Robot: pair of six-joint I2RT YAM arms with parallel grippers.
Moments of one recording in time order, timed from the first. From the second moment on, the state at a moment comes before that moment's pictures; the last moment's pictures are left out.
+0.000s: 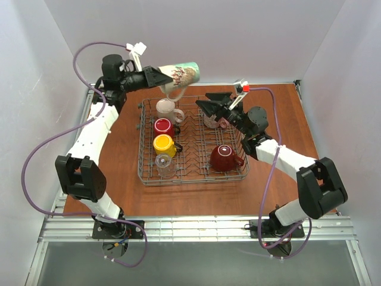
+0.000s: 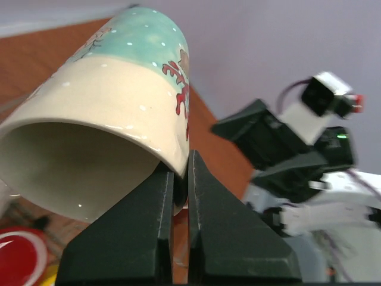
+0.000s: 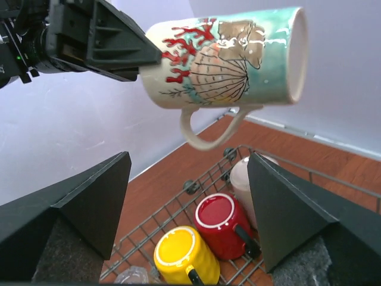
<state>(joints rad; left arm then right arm) -0.17 1.64 1.60 -0.12 0.93 -0.60 0.52 1.48 0.88 0.91 -0.41 0.53</state>
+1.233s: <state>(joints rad) 0.07 1.96 1.94 -1.29 0.00 0.95 0.54 1.20 0.84 0.43 -0.30 0.09</state>
